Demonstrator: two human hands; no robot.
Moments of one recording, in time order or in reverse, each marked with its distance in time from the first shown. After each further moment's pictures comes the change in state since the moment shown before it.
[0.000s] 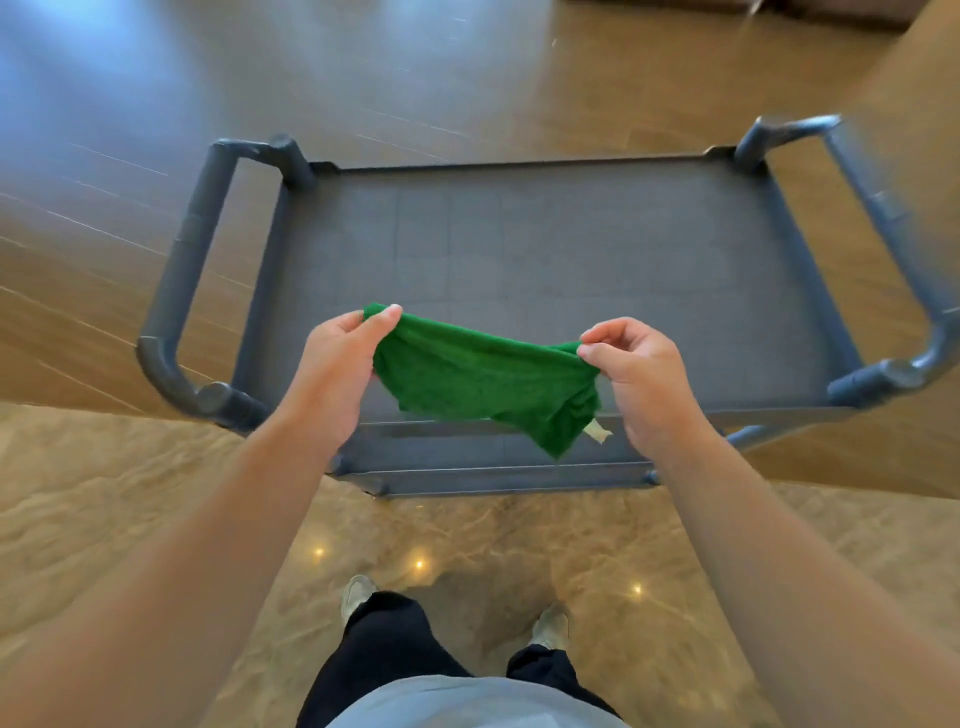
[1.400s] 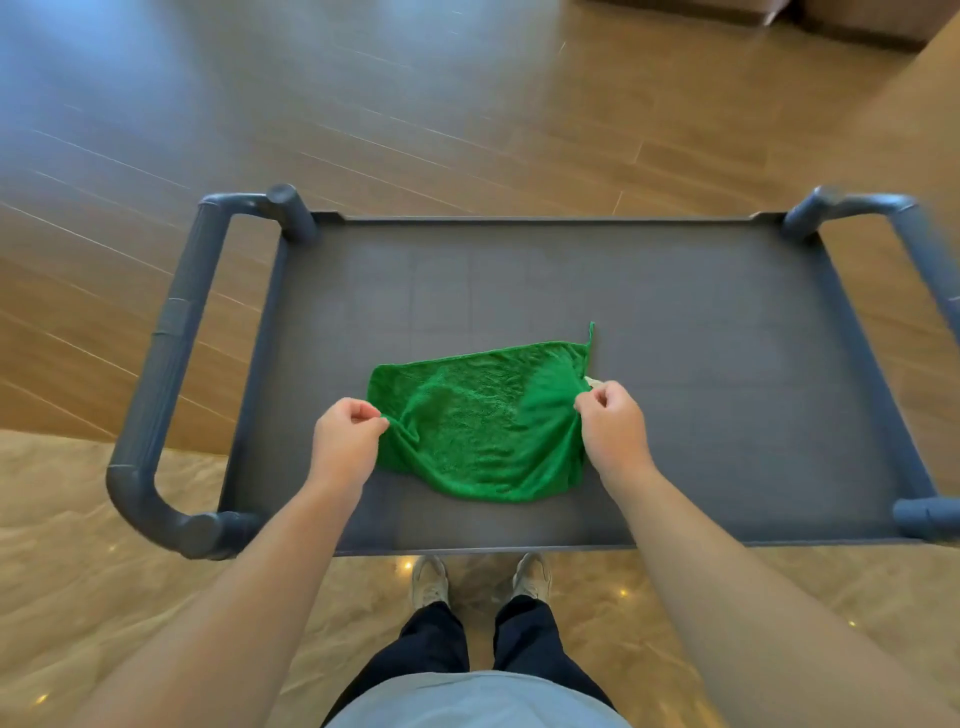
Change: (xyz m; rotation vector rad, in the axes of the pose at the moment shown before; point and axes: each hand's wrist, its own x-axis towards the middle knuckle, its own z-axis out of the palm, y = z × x) left_hand 0.153 -0.063 -0.029 0.321 0.222 -0.178; right_hand 0.142 0.035 0.070 -0.331 0.121 0.228
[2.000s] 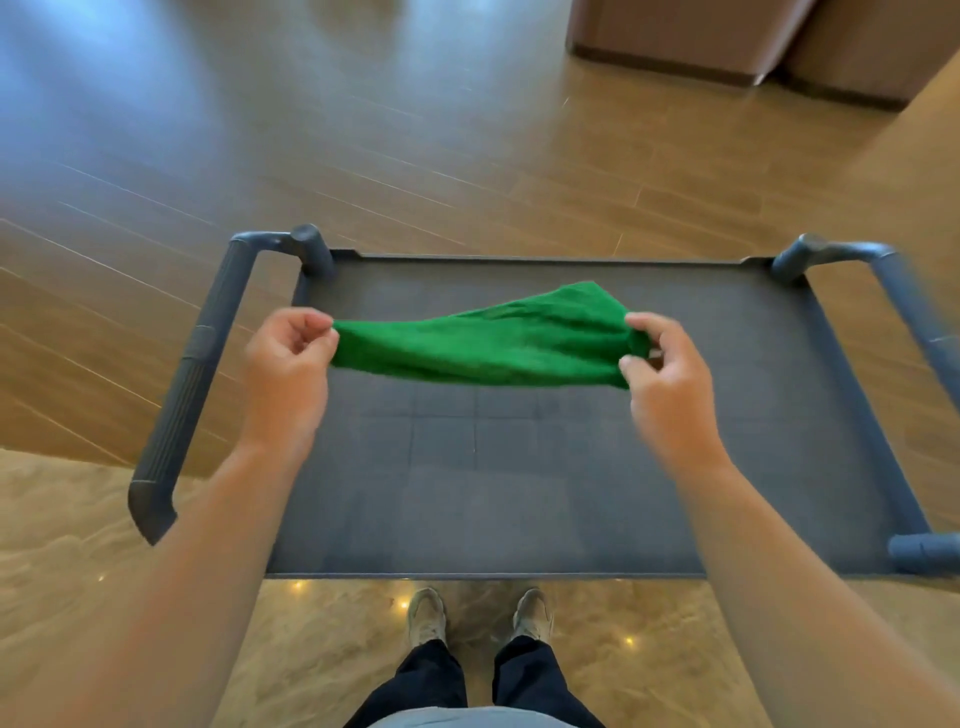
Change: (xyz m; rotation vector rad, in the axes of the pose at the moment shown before) left_hand -0.010 0.100 -0.061 -0.272 0.187 0.480; right_hand -0.025 -0.085 -0.054 0.062 0.128 -0.489
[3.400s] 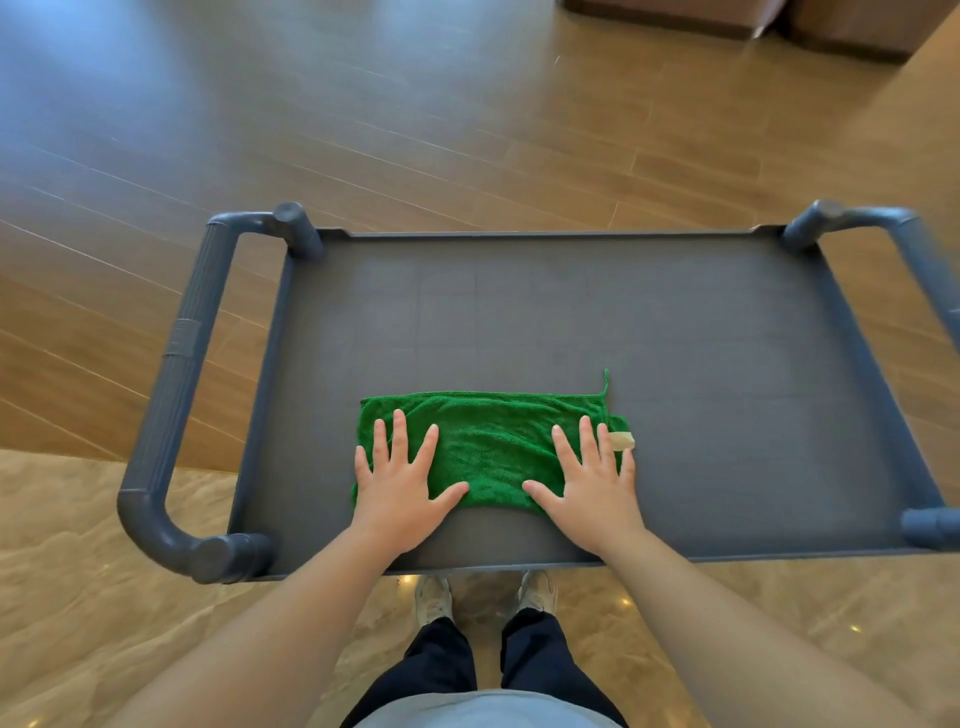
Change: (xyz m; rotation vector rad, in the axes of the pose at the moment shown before) left_hand -0.080 -0.142 0.044 1.242 -0.784 0.071; right_hand -0.070 0.128 0.066 -1.067 -0.625 0.093
